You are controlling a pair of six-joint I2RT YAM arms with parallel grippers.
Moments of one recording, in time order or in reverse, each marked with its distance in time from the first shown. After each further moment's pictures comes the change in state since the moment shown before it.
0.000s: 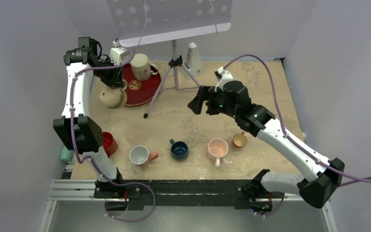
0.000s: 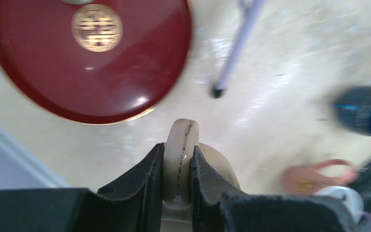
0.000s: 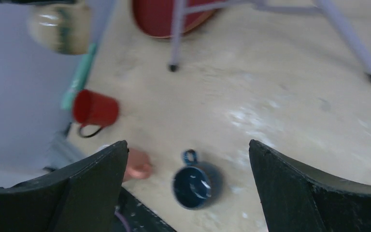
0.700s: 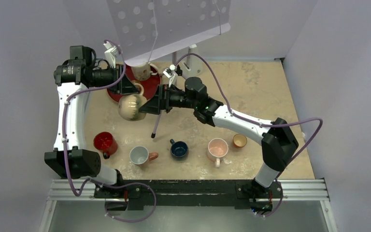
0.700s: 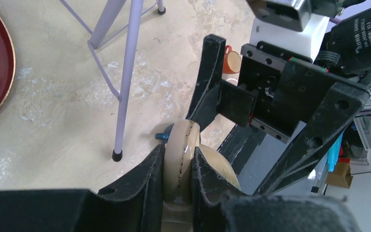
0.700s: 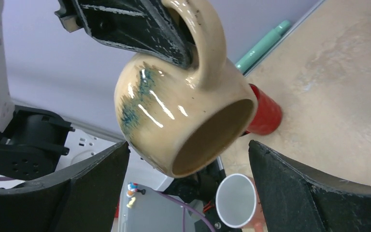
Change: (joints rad) left arm -0.026 -0.351 -0.184 -0.040 0.522 -0.530; right arm 0.207 0.529 0.188 0.801 -0.558 0.277
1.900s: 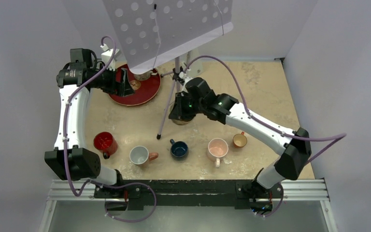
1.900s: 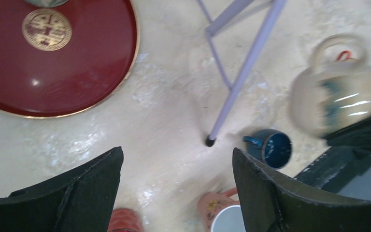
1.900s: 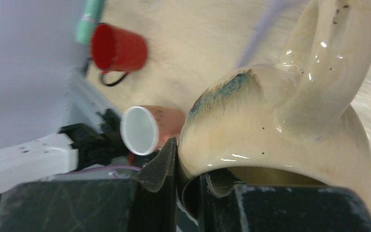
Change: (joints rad) left arm 0.020 -0.039 -0.129 0.188 -0.335 0.063; right arm 0.018 -0.108 0.121 -0.792 0.337 -0.198
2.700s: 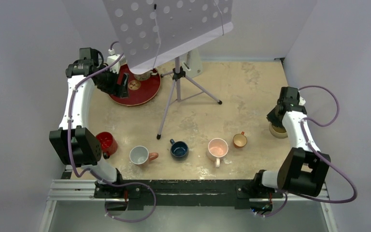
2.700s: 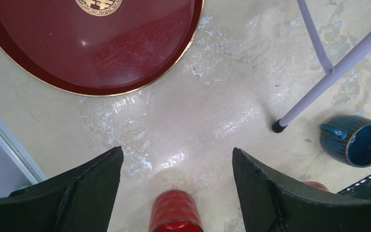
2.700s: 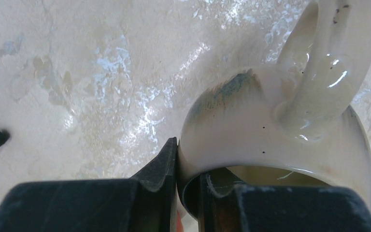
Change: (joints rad) left arm 0.000 0.165 0.010 0.003 -0.245 0.174; right arm -1.099 -0.273 -0.486 -0.216 0.392 -0.080
